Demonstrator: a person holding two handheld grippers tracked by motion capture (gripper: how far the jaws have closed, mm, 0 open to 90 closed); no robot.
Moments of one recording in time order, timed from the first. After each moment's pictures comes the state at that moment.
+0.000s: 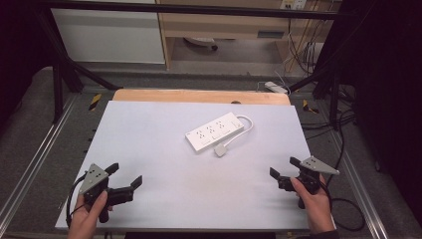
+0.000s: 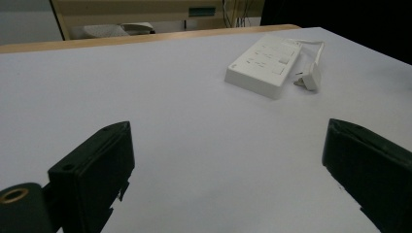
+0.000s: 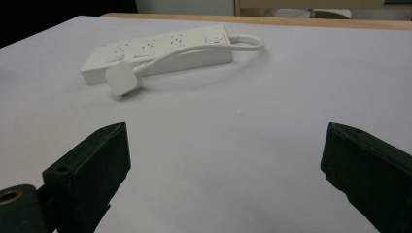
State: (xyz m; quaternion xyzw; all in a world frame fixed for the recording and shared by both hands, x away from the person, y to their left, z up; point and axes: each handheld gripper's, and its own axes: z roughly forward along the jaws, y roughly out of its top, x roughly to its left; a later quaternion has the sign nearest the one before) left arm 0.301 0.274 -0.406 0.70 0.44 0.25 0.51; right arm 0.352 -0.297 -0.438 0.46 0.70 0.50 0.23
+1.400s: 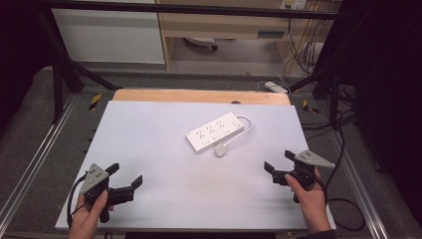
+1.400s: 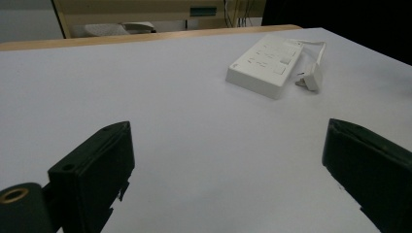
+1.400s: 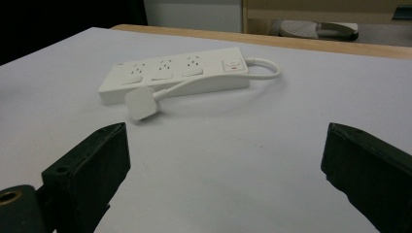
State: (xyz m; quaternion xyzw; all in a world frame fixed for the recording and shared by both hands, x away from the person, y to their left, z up) left arm 0.302 0.273 -0.408 0.70 0.44 0.25 0.50; right arm 0.359 -0.276 -0.415 0.44 0.70 0.51 0.23
